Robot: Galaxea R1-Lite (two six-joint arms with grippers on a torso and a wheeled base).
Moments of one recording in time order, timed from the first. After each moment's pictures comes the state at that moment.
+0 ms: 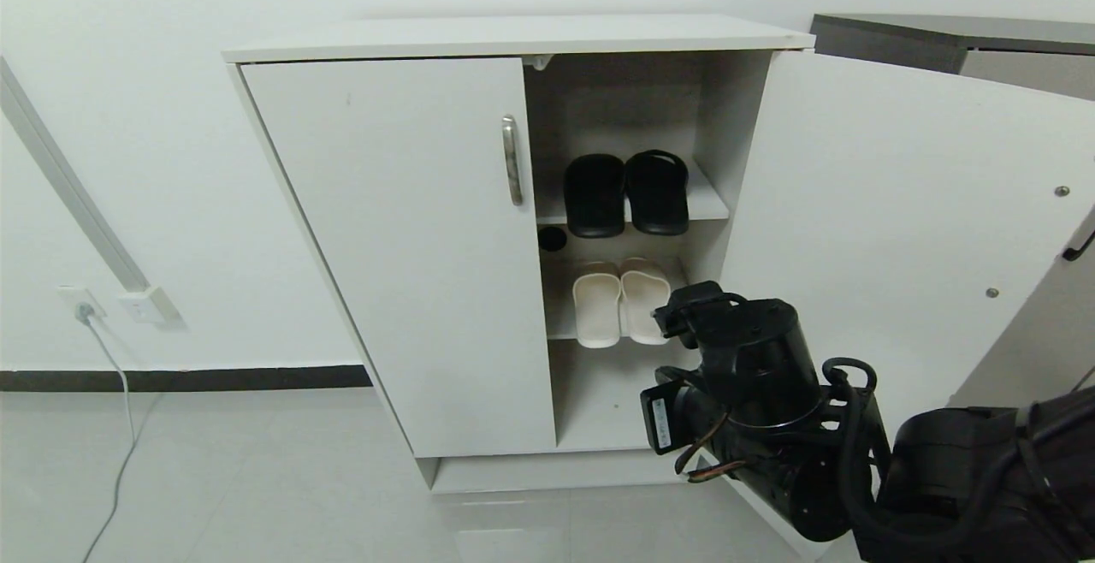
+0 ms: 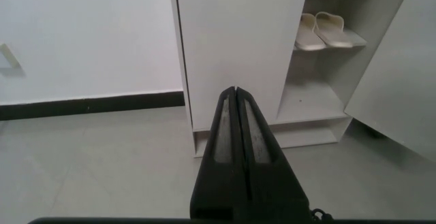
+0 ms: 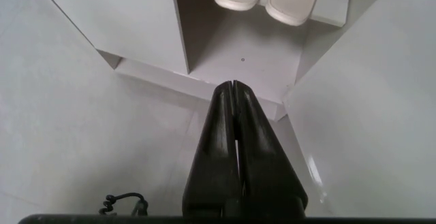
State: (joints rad) left arm 0.00 0.00 0.00 0.00 -0.03 0.01; right arm 0.90 1.84 -0.89 -0.51 -0.52 0.20
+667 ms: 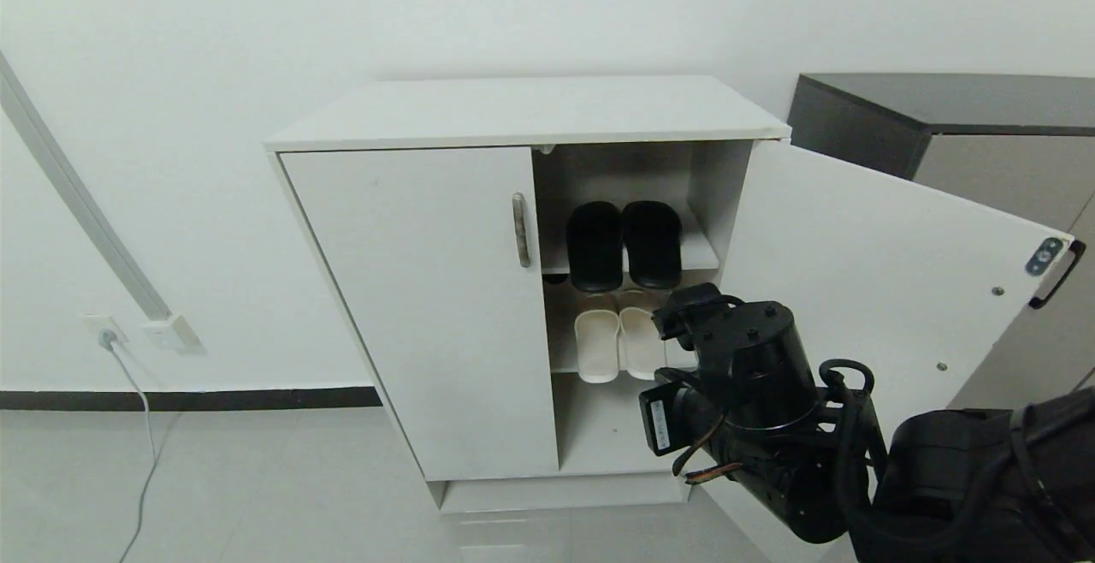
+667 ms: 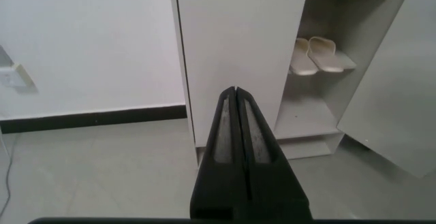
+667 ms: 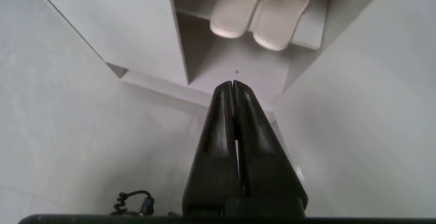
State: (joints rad) left arm 0.00 0.00 0.00 0.00 -0.03 0.01; right arm 0.90 1.85 -0.89 -0.52 -0.53 0.19
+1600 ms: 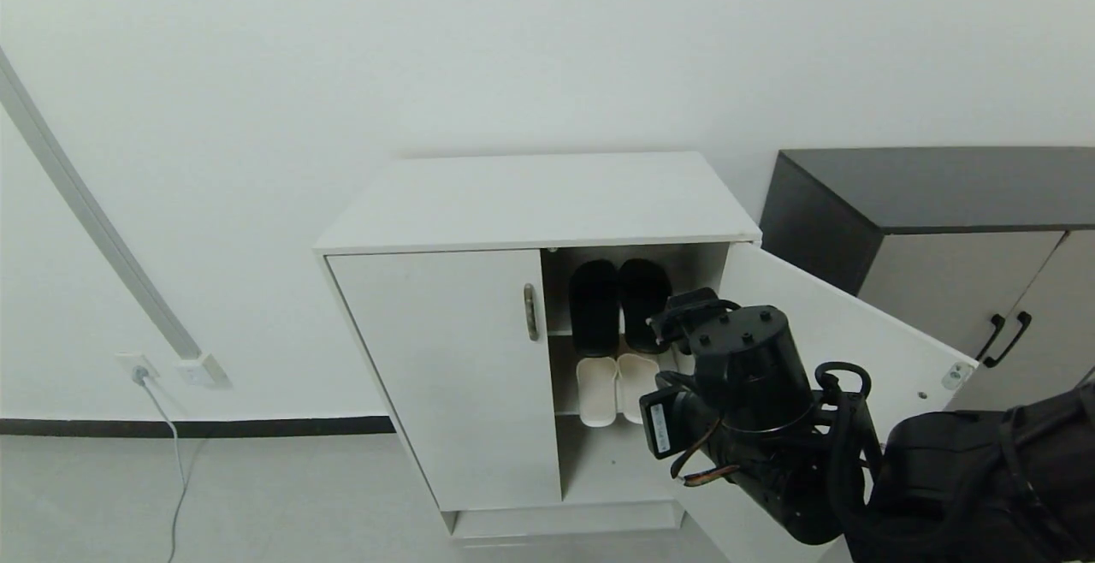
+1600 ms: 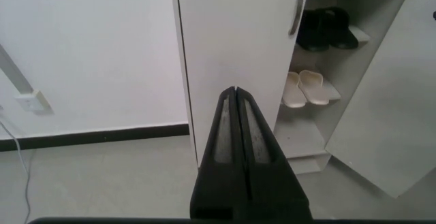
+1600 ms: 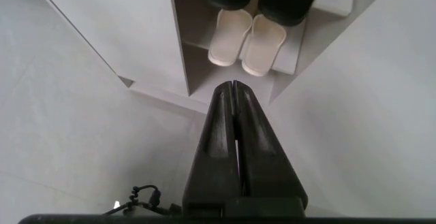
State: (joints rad) left arm 0.00 0.00 0.00 0.00 -0.03 0.01; right arm 0.90 1.86 -0.89 -0.52 -0.53 0.19
